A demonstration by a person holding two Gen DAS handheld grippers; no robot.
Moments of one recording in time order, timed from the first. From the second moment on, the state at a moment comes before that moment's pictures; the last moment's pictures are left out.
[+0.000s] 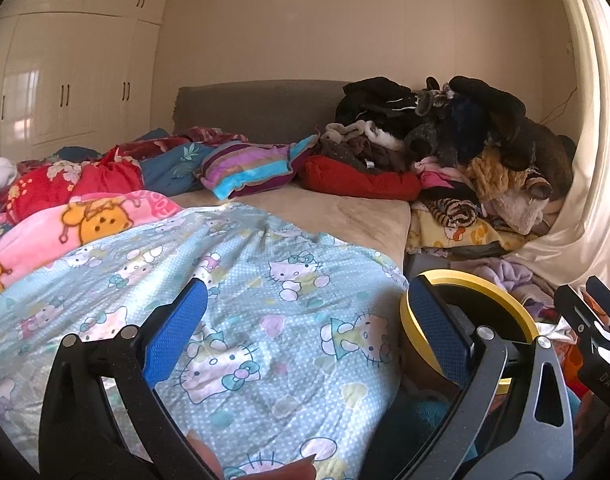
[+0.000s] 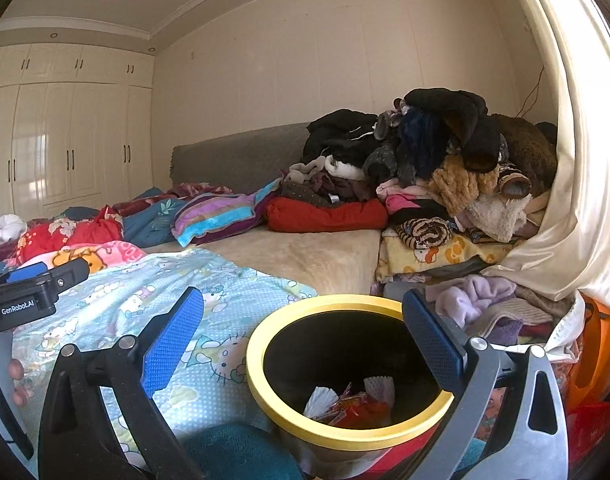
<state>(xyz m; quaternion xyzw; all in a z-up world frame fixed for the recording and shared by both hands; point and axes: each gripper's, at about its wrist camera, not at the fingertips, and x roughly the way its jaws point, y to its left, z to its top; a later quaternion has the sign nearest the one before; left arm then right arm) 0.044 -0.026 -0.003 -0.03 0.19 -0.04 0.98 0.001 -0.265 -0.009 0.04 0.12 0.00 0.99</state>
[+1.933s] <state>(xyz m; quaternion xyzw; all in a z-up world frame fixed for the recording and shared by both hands) 0.043 -0.028 -0.006 -0.03 0.19 -0.04 0.98 0.004 -0.266 -0.009 0.04 0.12 0.00 0.99</state>
